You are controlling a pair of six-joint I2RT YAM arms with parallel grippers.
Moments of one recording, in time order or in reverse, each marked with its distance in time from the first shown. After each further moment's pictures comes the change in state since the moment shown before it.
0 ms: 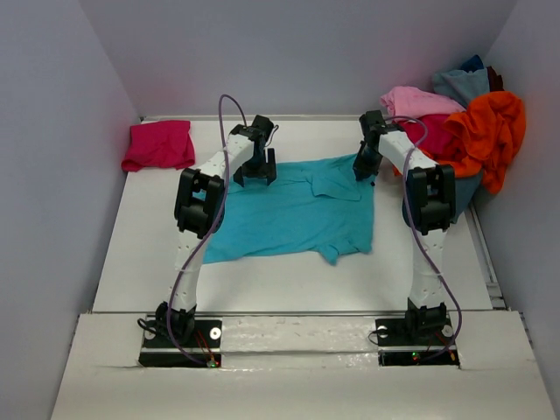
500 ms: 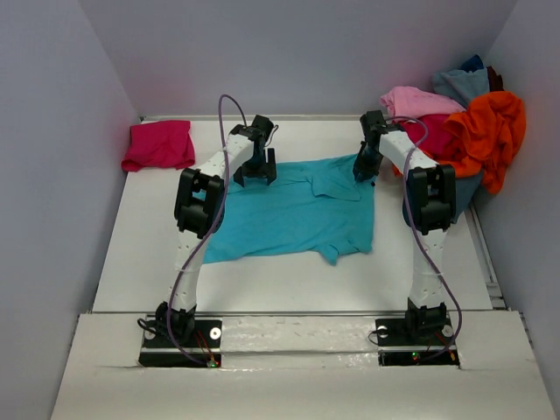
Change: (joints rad) left arm 0.006 0.000 0.000 0.002 0.005 0.000; right arm -0.006 0.000 0.000 -0.010 -0.009 -0.008
